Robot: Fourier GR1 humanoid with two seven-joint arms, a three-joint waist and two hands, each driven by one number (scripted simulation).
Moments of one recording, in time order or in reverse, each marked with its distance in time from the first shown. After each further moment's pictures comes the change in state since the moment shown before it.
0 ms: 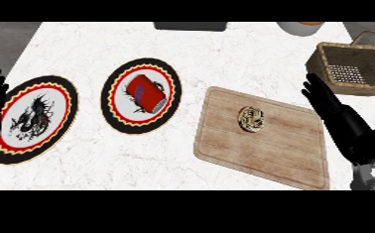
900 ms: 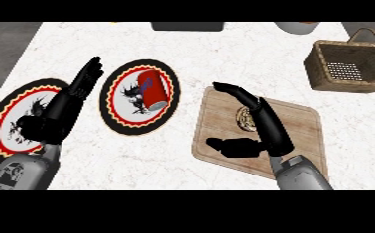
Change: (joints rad) left arm -0.074 -0.158 -0.245 -0.213 0.037 -0.271 -0.122; right arm -0.201 0.263 0.300 0.073 0.505 -0.212 -0.208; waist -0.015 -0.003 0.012
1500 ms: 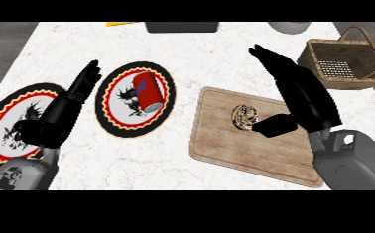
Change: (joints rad) left arm 0.029 -0.003 0.009 -0.007 -0.007 -0.004 -0.003; right arm -0.199 -0.281 -0.003 -0.178 0.325 0.222 0.605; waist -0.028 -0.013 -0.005
